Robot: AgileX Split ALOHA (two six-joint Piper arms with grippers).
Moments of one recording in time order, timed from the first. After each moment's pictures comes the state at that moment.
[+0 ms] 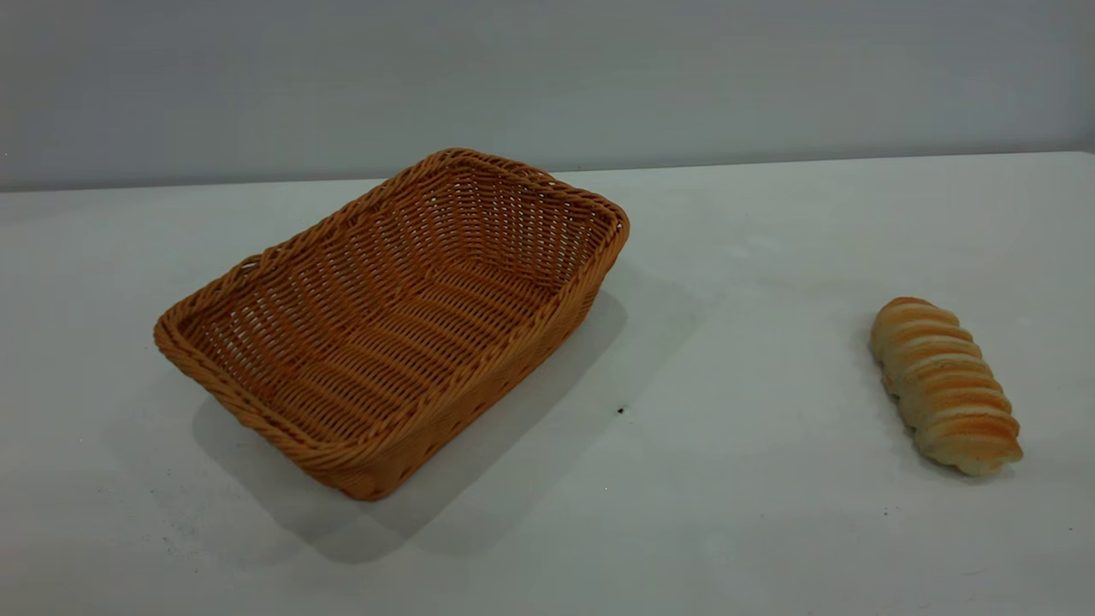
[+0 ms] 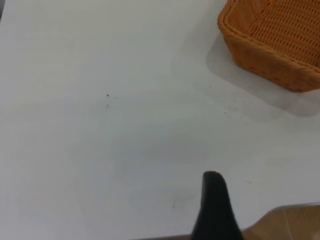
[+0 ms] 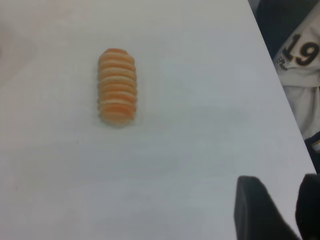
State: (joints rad) left arm 0.04 -0.02 -0.49 -0.03 1.14 0.08; right arm 0.01 -0.02 -0.48 -0.09 1.14 0.06
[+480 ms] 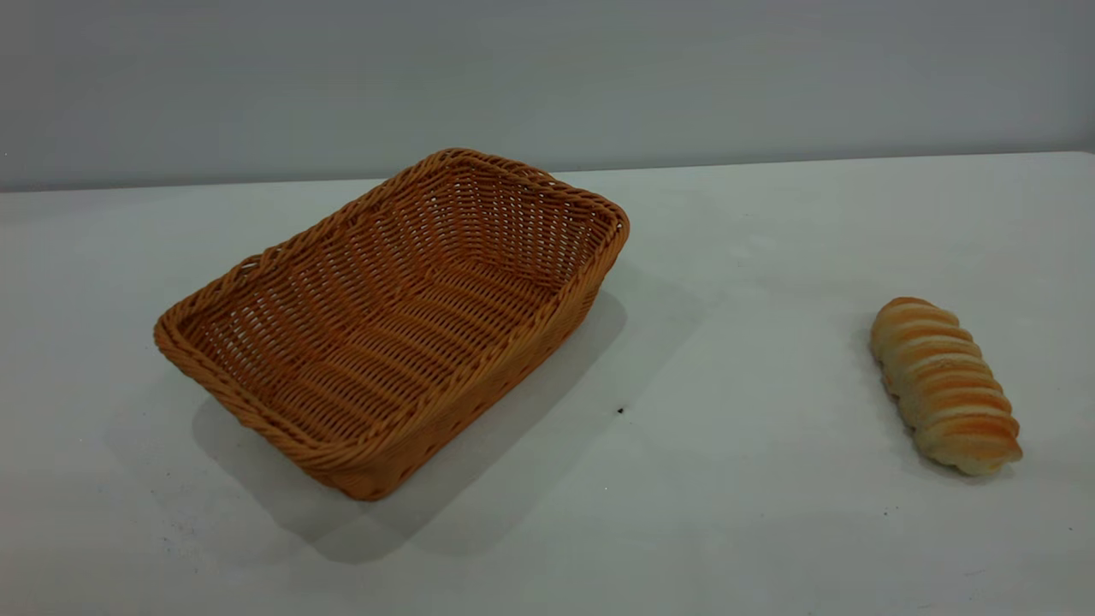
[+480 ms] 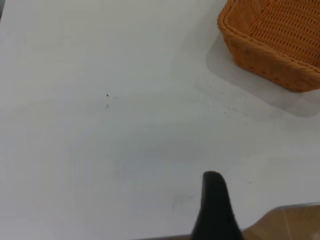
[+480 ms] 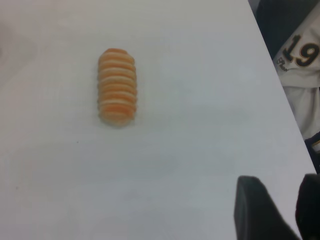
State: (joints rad) left arm 0.04 -0.02 -0.49 -0.04 1.14 0.08; right arm 0.01 -0.02 -0.48 -0.09 1.14 0.06
